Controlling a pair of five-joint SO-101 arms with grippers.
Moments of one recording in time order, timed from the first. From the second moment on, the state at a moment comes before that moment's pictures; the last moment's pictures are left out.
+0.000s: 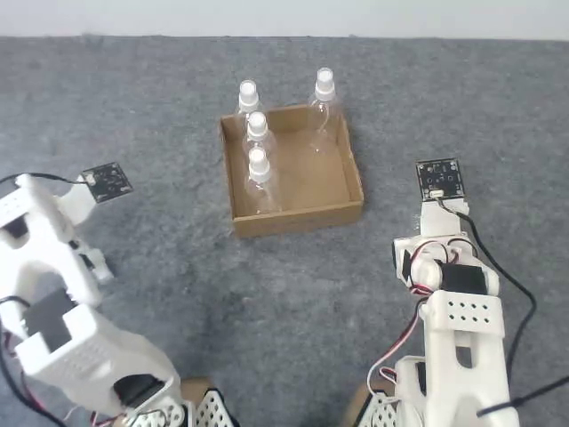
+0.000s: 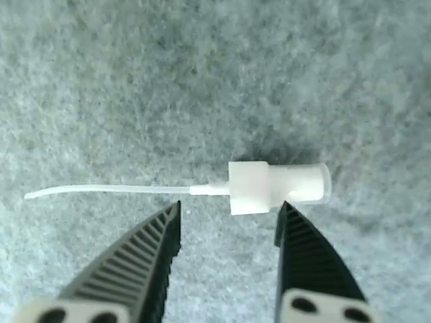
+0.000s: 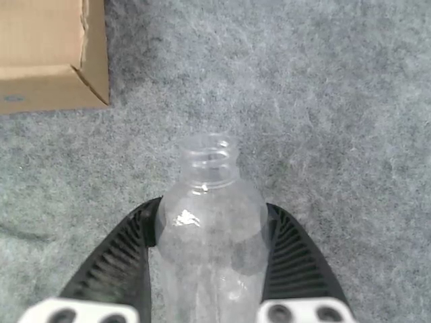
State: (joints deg) left arm -43.3 11.7 15.3 70.2 -89.8; right arm 1.8 -48.6 64.5 51.0 9.8
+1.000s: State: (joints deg) left arm -36.0 11.6 26.4 55.8 -80.6; right arm 1.8 -48.6 64.5 51.0 9.8
